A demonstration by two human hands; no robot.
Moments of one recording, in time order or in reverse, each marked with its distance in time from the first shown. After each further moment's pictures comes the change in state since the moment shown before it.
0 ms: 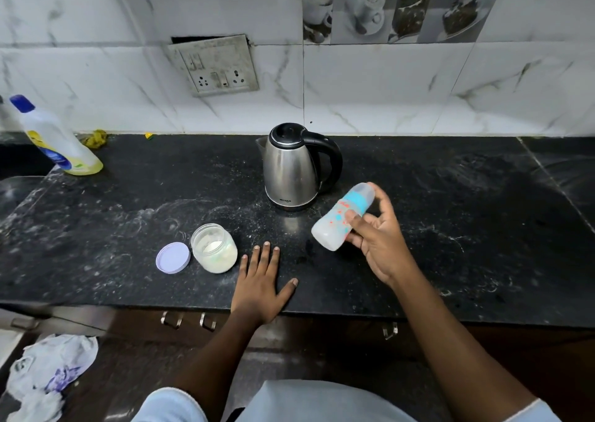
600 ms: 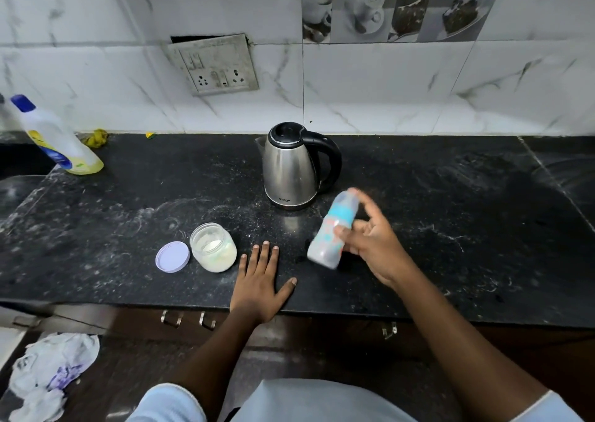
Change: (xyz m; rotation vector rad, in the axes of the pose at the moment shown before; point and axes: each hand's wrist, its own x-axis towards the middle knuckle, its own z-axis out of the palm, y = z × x) left_hand 0.001 0.004 0.003 -0.032 0.012 0.007; right_hand -0.002 -0.001 -0.003 -0.115 -0.077 0.036
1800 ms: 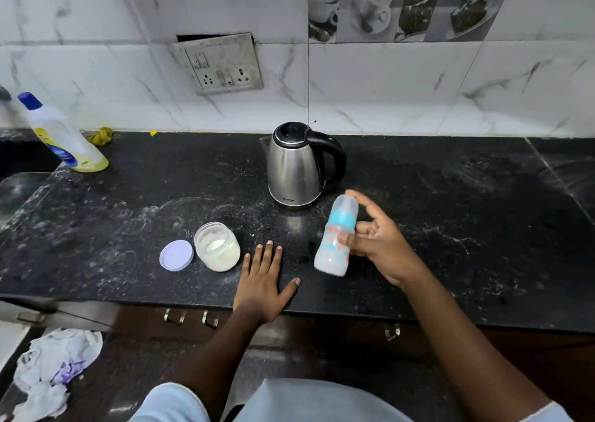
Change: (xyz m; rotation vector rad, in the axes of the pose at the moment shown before) left_hand -0.003 -0.005 -0.001 0.025 -0.013 -0.007; right_hand -0.002 -0.005 -0.004 -0.063 -0.137 0.024
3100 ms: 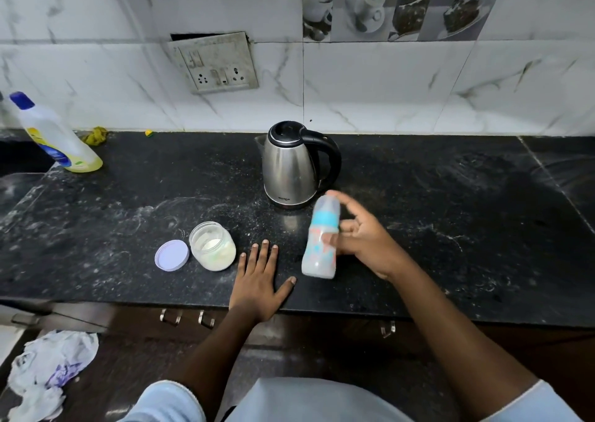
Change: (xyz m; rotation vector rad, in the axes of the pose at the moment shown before) left_hand 0.001 0.003 -0.002 -0.018 0.004 0.007; right_hand 0.011 -0.001 0.008 -0.046 -0.064 0.004
